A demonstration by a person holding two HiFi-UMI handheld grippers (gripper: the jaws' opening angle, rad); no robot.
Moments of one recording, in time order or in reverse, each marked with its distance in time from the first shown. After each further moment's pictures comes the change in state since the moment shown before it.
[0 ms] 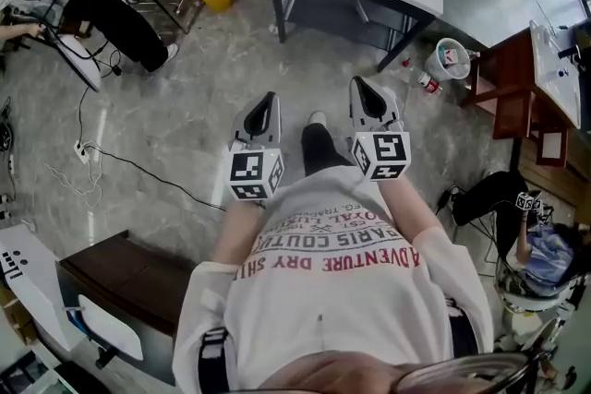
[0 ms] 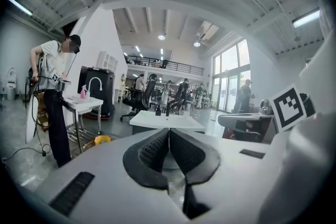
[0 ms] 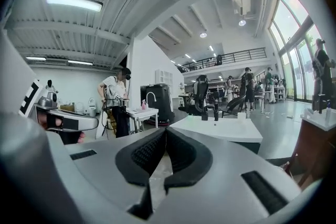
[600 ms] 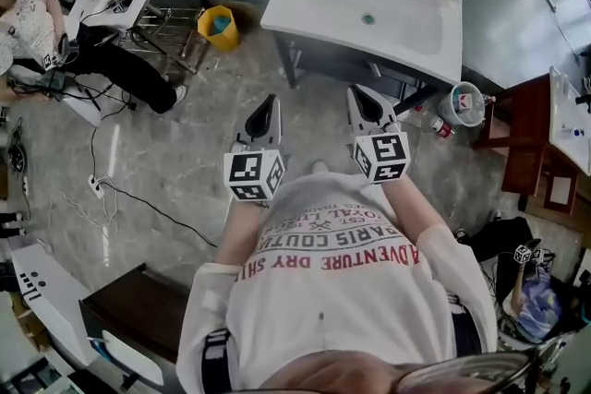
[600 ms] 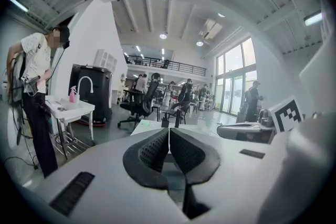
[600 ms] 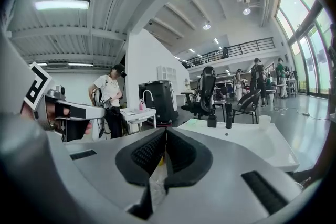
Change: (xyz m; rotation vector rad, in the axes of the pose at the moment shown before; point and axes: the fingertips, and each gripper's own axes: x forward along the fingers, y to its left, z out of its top) left arm 0.235 0.091 0.084 -0.007 -0.004 0.010; right arm 0.239 -0.100 0.031 0.024 0.038 0.086
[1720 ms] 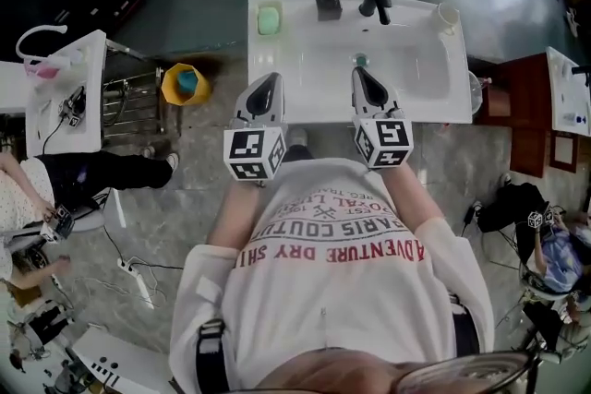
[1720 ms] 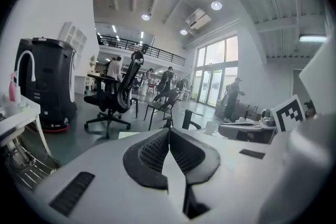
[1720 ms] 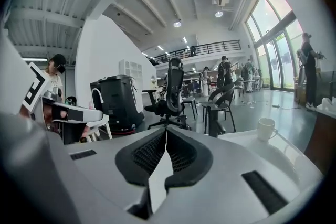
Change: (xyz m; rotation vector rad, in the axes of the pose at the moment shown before) left arm 0.371 0.108 0.058 0.040 0.132 -0.327; right arm 0.273 -0.189 0.028 0.121 0.029 -0.381
